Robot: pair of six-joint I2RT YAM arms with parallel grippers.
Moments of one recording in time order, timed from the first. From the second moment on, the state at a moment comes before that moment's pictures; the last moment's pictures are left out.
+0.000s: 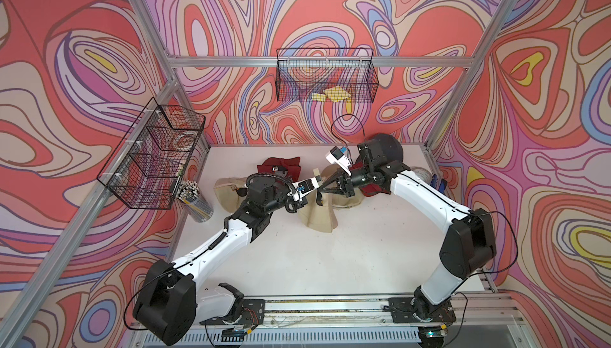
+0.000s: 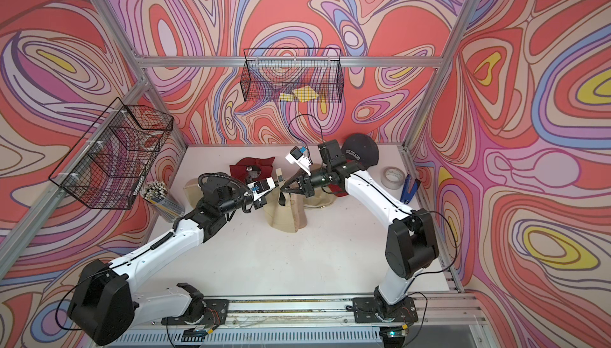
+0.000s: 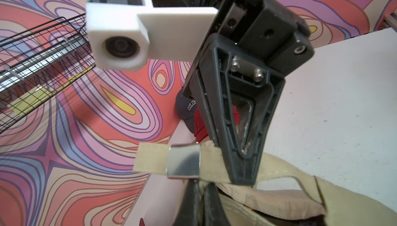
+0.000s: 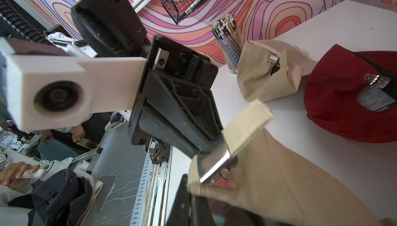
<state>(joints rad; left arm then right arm) -0.49 1.25 0.80 0.32 0.51 0.57 0.44 1.70 1.46 -0.52 -1.18 -0.22</state>
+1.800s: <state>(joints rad) -0.27 1.22 1.08 -0.27 0.11 0.15 0.38 1.49 1.37 -0.37 -0.63 0.02</state>
